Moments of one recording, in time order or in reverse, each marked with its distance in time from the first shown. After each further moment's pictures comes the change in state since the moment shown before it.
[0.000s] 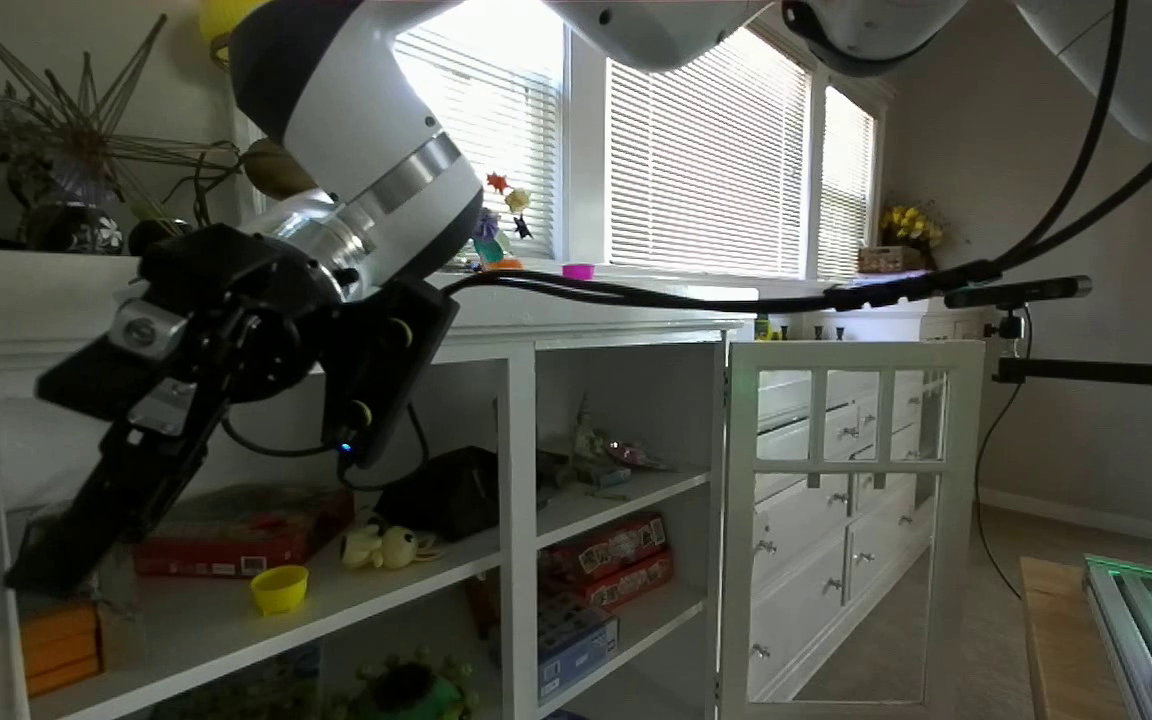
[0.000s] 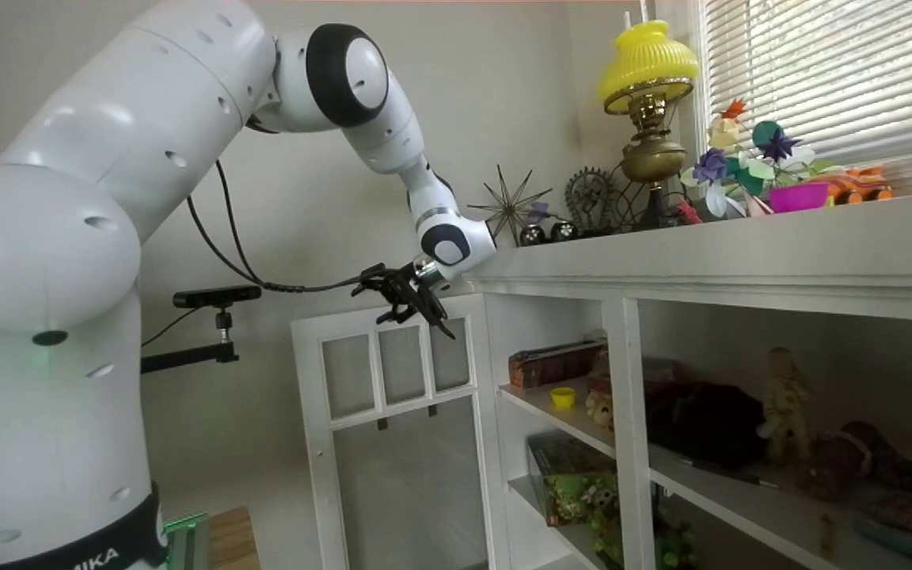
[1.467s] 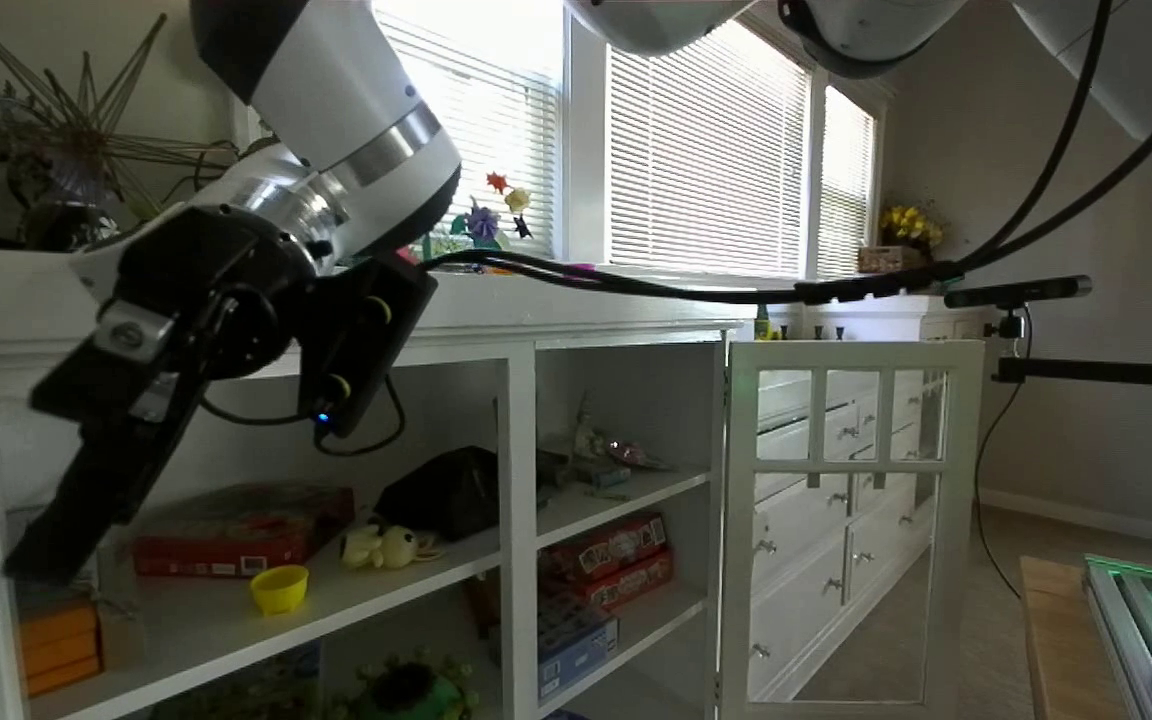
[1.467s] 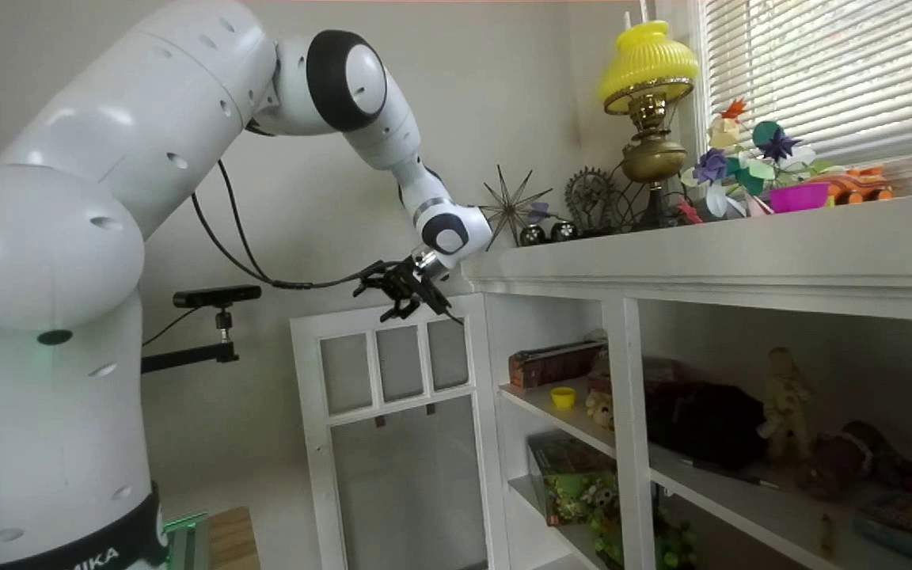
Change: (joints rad) arm 0.020 0.005 0.005 0.069 -0.136 0.000 0.049
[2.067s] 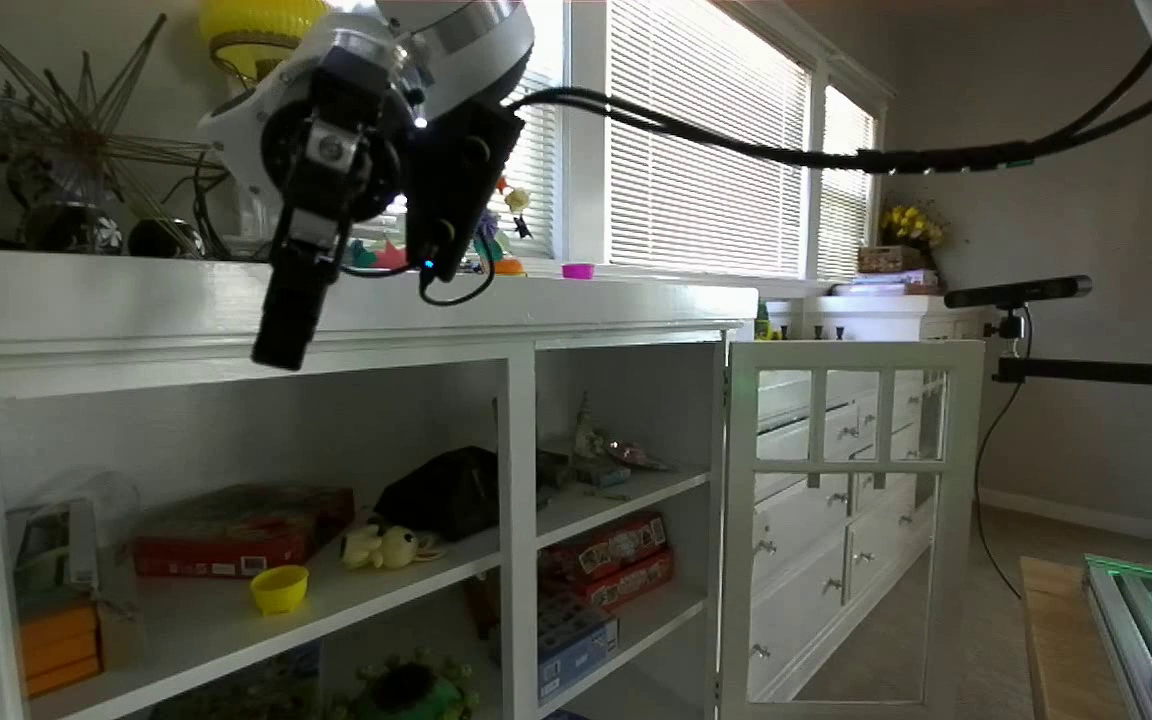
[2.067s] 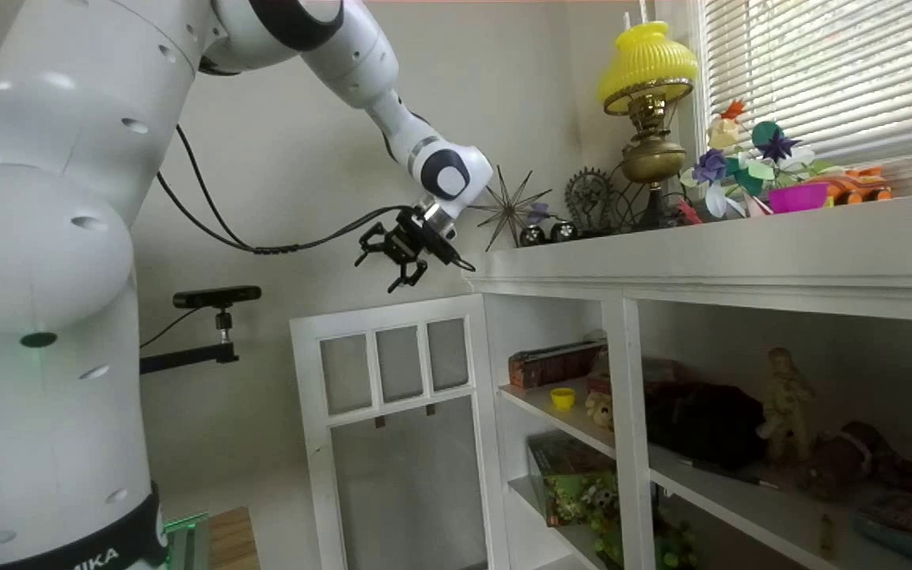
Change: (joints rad) arm -0.067 -0.279 -0.019 -0.158 -0.127 -0.076 0.161
